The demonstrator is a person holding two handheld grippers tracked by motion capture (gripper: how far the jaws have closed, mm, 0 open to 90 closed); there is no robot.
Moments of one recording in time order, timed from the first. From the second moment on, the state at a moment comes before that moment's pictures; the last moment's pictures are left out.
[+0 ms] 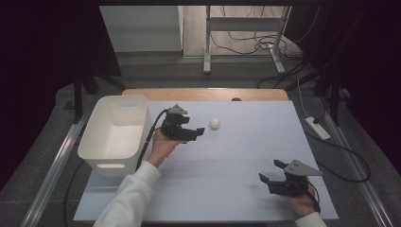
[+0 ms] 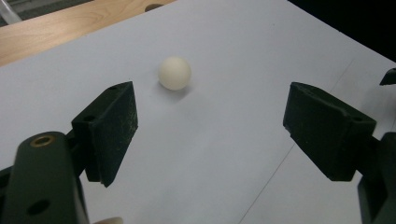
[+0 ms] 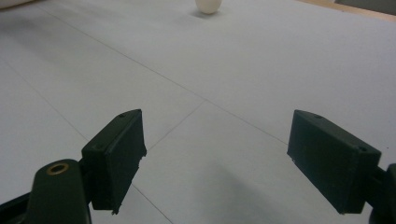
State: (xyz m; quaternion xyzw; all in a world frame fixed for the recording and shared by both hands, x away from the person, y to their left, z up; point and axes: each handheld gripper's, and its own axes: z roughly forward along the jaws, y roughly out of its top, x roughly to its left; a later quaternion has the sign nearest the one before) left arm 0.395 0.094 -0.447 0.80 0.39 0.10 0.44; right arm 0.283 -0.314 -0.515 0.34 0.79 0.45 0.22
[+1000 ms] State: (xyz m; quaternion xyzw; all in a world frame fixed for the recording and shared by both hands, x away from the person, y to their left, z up) left arm 0.409 0.077 -0.460 0.80 0.39 0.09 0.45; right arm 0.281 -0.317 -0.515 0.34 0.79 0.45 0.22
